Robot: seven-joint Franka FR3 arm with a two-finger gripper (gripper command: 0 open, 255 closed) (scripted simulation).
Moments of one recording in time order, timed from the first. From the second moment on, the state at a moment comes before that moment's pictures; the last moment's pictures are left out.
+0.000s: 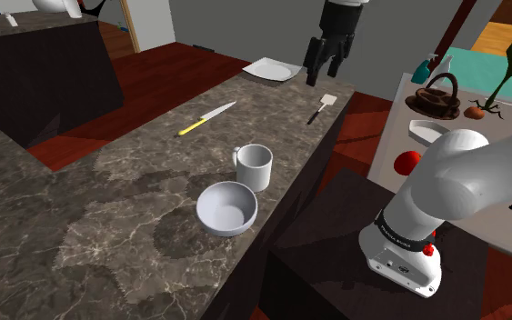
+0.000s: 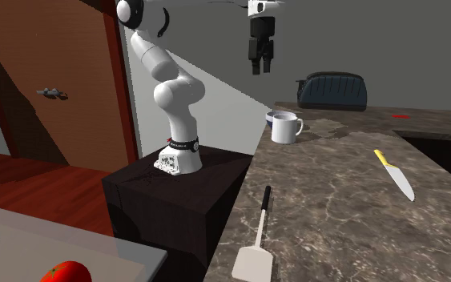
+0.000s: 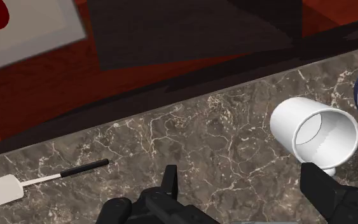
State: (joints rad) arm -0.02 -0.75 0.02 -2.38 0.02 1.67 0.06
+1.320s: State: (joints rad) arm -0.24 -0.20 -0.09 -2.20 0.01 1.99 0.40
